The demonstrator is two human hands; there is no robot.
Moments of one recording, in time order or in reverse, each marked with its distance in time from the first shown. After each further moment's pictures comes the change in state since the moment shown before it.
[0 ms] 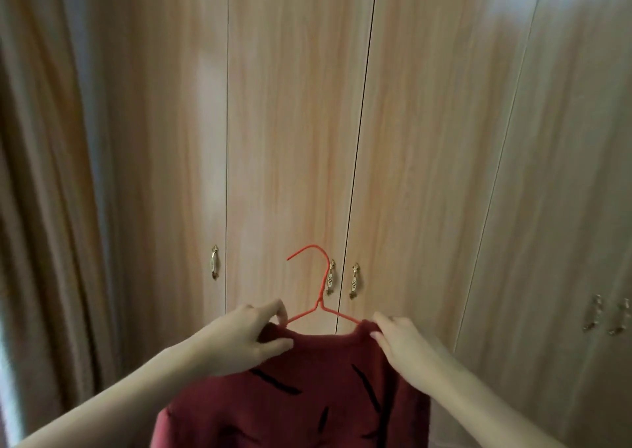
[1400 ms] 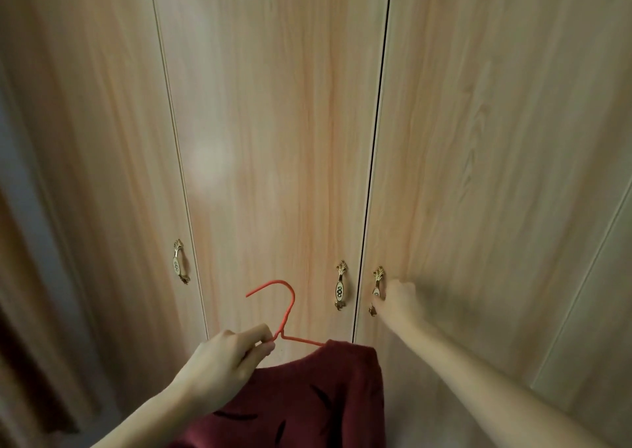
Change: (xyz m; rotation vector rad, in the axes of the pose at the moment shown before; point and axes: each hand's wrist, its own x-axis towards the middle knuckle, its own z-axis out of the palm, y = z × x) left_hand 0.183 -0.112 0.110 -0.013 0.125 -0.251; right_hand 0.293 0.124 0.157 0.212 0.012 0.352
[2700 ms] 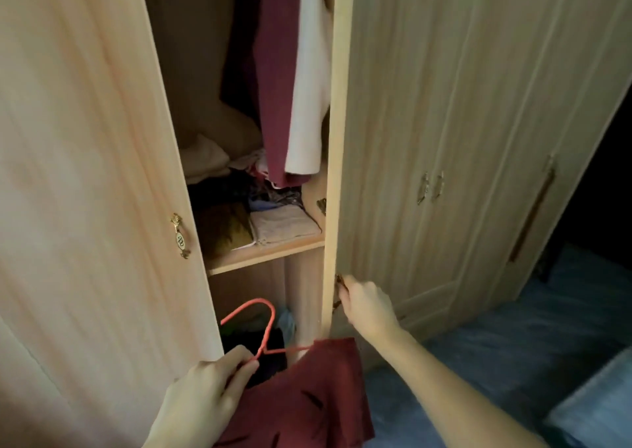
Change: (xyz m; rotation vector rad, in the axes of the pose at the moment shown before) left_hand -0.131 0.118 0.055 -0.188 -0.186 0.304; right_hand -0.281 0.121 -0.071 -0.151 0.177 0.239
